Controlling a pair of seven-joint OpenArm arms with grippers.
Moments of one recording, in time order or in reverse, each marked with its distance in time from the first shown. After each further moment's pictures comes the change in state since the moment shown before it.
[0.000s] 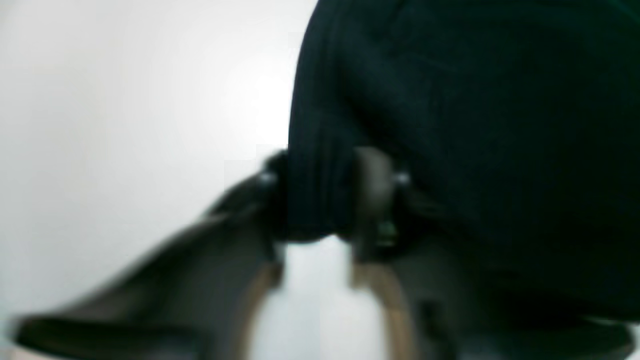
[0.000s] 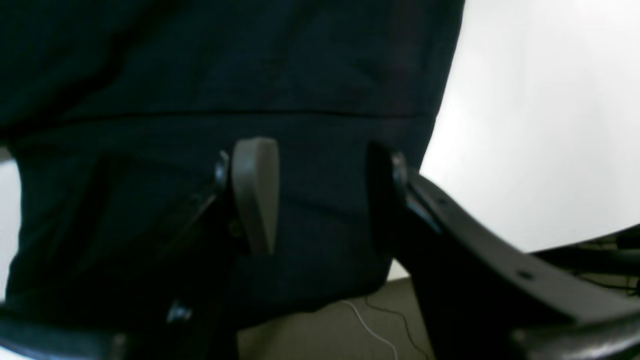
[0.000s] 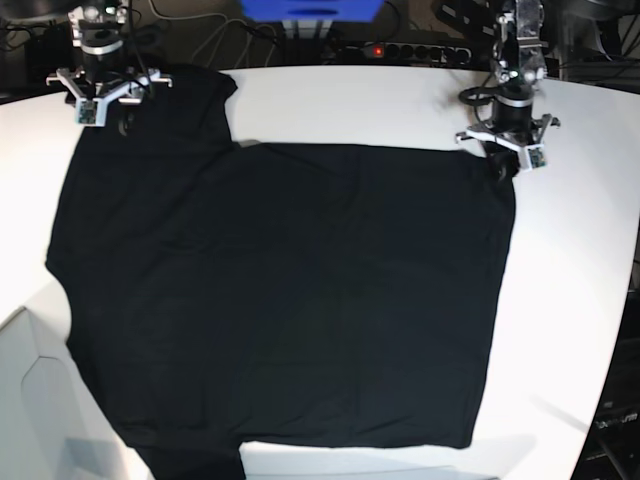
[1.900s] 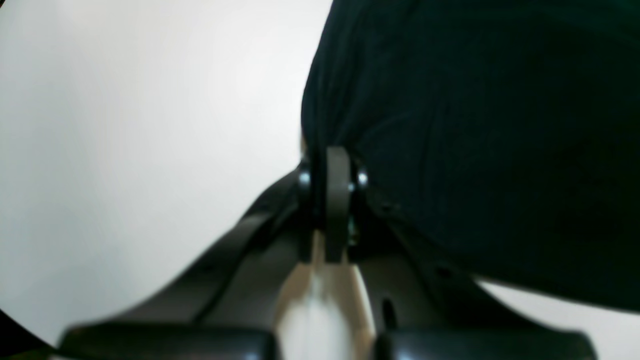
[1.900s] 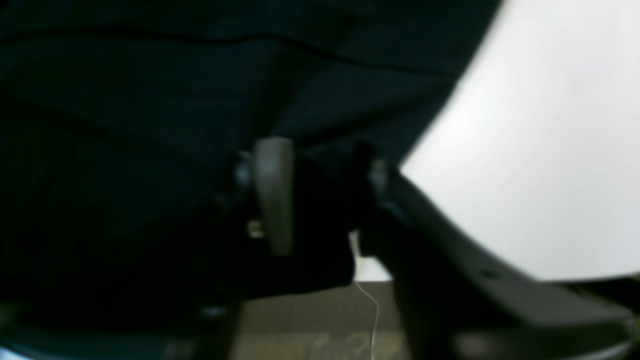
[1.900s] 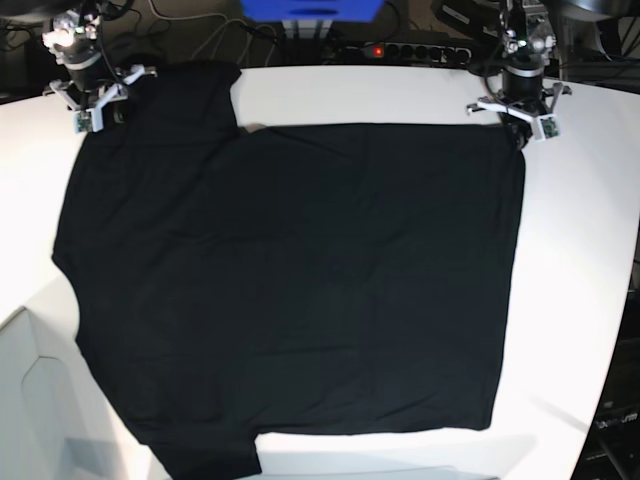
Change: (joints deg) left arm 8.9 2.0 -5.4 7.6 0.2 0.0 2.1; right arm 7.8 1.1 10.2 -11.6 0.1 24.2 -9.0
